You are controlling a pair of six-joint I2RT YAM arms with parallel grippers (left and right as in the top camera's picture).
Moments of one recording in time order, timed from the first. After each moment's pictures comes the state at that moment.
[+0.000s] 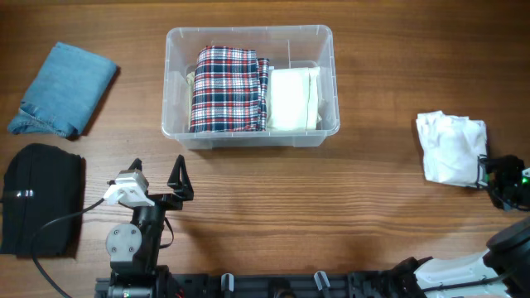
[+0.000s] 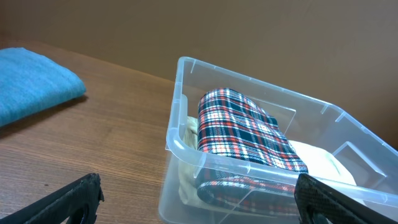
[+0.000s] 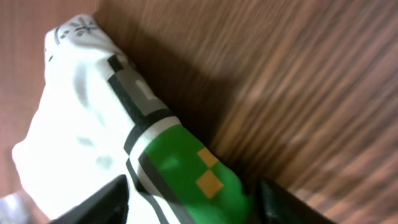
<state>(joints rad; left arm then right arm) -0.01 0.02 0.01 -0.07 0.06 -0.34 -1.02 1.76 0.95 -0.51 -0.53 0.19</state>
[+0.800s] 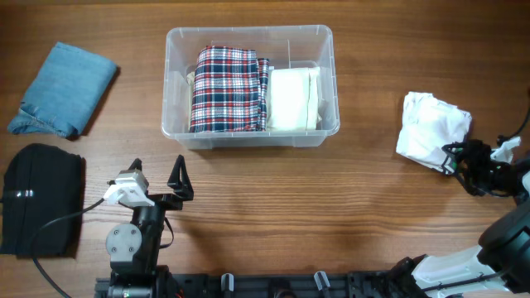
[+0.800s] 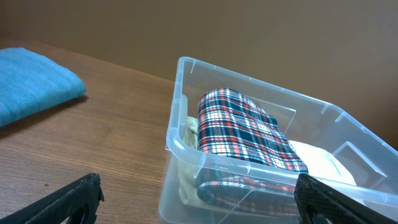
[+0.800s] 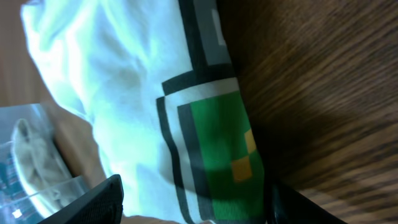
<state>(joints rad) -0.01 0.02 0.01 -0.07 0.06 -0.34 -0.85 1.76 0.95 -0.64 -0.64 0.07</state>
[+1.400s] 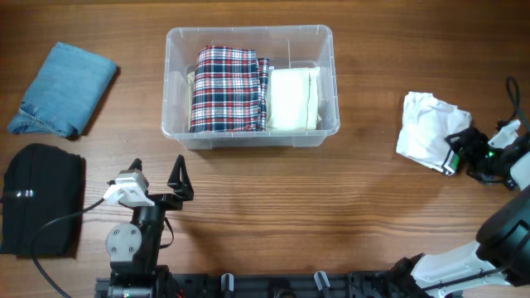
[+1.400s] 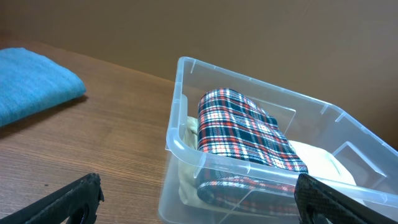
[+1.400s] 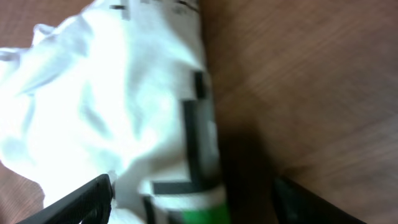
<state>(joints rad) -0.01 0.02 0.01 -0.07 0.06 -0.34 -0.75 1.79 0.95 -0.40 -0.45 0.05</state>
